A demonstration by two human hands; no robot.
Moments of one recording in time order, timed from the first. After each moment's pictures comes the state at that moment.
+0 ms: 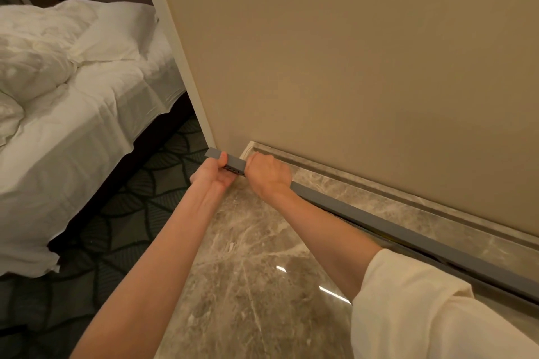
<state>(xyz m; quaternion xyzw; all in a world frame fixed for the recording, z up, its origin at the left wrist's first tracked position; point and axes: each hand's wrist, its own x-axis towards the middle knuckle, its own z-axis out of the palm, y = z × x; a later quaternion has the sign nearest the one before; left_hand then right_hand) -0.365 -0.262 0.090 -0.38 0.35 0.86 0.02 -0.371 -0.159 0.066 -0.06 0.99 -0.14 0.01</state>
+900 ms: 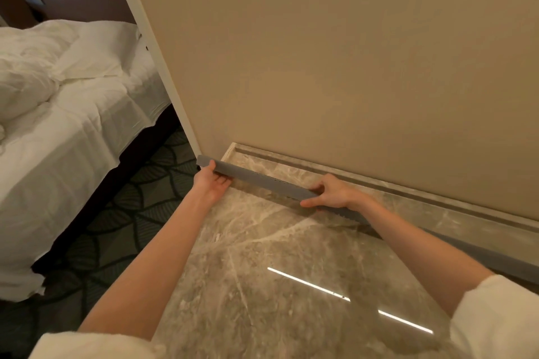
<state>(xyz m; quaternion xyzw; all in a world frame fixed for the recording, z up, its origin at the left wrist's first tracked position) -0.347 -0.247 0.068 -0.34 0.41 0.84 0.08 -0.310 0.035 0.062 -0.08 0.90 -0.37 0.23</state>
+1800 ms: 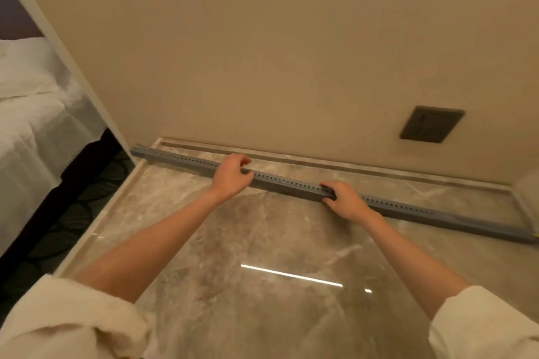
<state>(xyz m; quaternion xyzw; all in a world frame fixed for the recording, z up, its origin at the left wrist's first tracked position) -0.248 -0.035 0.072 0.16 0.94 0.31 -0.01 -0.149 0.239 0.042 0.03 0.97 -0.22 0.05</state>
